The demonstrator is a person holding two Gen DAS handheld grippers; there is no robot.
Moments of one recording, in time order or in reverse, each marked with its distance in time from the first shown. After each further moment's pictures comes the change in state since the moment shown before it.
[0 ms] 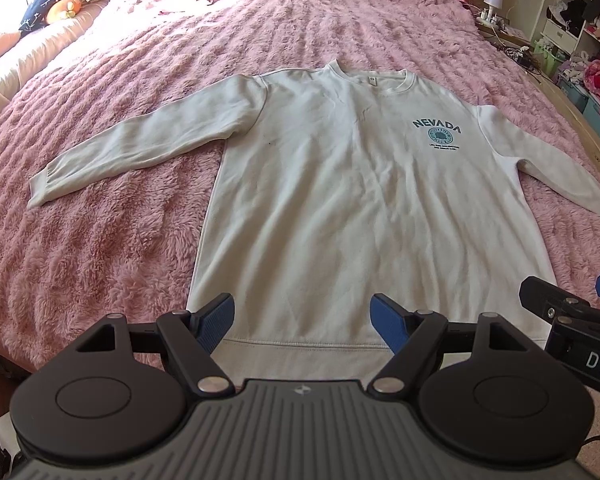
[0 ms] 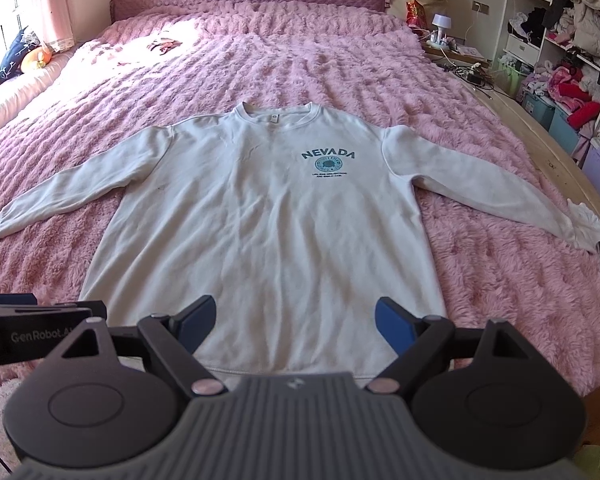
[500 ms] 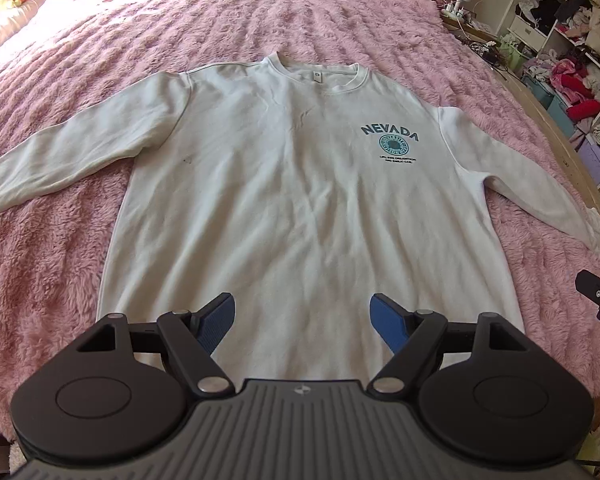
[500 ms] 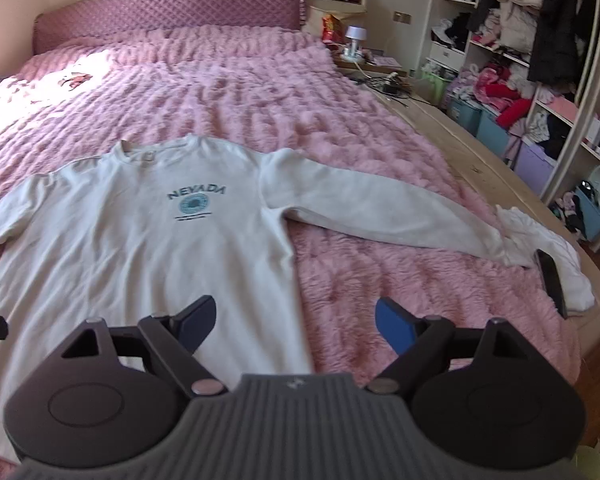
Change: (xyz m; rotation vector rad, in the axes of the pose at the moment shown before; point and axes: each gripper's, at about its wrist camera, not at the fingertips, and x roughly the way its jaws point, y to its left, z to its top) left arm 0.070 -0.043 0.060 0.013 0.041 -0.165; right arm 0.062 -0.135 0.035 0.126 -0.070 -0.248
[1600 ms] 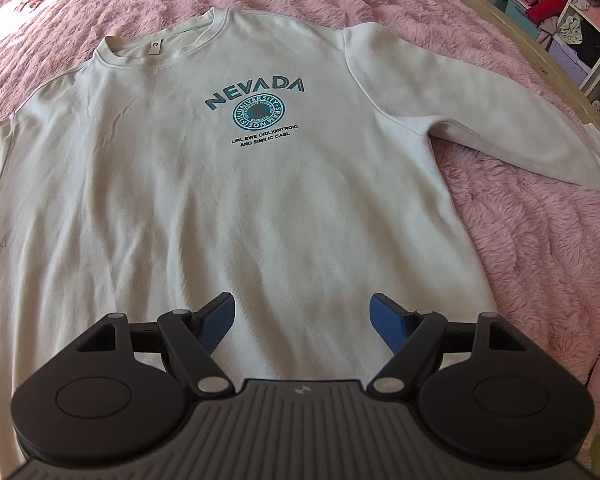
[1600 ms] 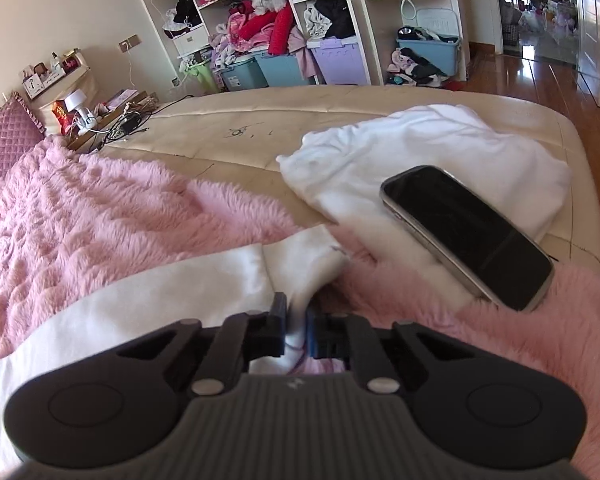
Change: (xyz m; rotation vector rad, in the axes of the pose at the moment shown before) left arm 0.145 -0.134 0.048 0.246 0.155 -0.024; right arm 0.273 -0.328 0.020 0.737 -0.051 -0.254
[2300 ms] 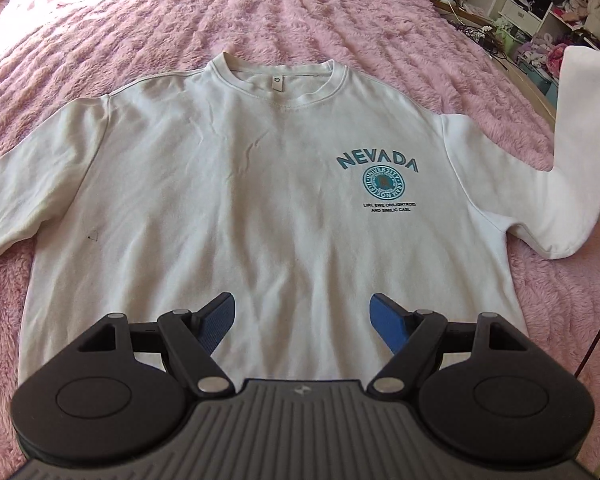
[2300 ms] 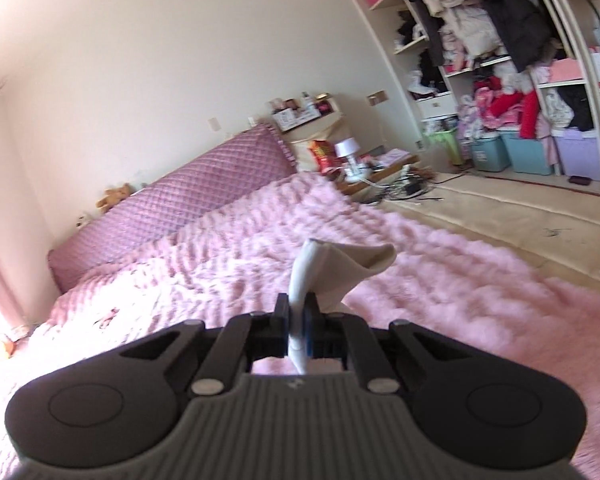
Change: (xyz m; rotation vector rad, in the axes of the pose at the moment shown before) left arm -0.043 0.115 0.001 -0.221 -0.124 0.010; right arm -0.194 0.276 -0.027 -0.227 -0.162 0.705
